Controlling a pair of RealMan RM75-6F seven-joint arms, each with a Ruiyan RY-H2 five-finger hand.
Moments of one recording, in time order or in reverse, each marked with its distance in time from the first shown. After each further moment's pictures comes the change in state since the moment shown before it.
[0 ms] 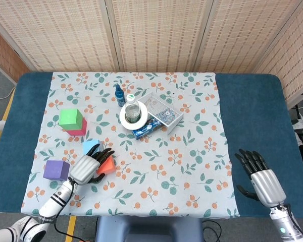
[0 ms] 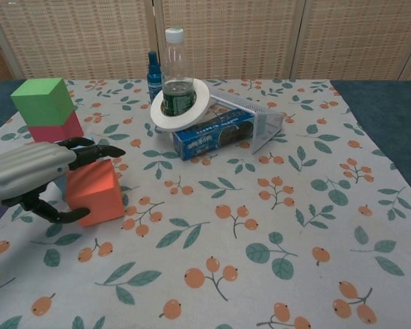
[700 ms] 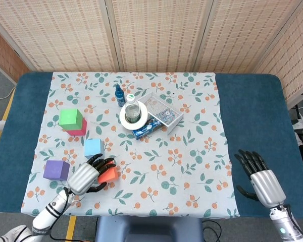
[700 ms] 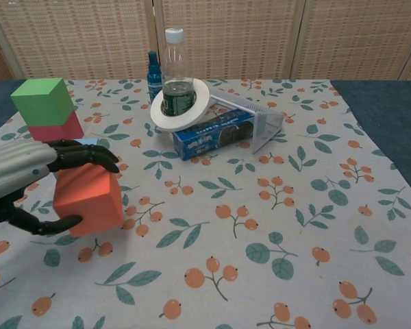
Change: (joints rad) left arm 0.046 0.080 0.092 -0.131 0.120 0.153 -0.040; right arm 0.000 0.001 -0.005 -0.003 -0.006 -0.002 0.001
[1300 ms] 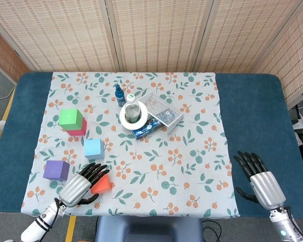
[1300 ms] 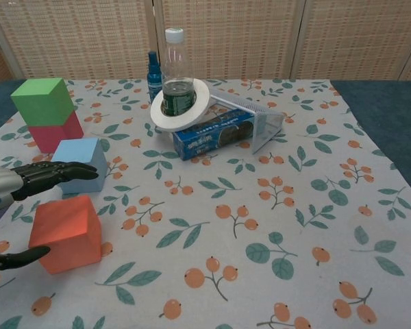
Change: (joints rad) left arm 0.063 0.059 0.064 -0.054 0.018 0.007 -0.041; right arm -0.006 0.006 -0.009 -0.009 -0.019 0.013 0.003
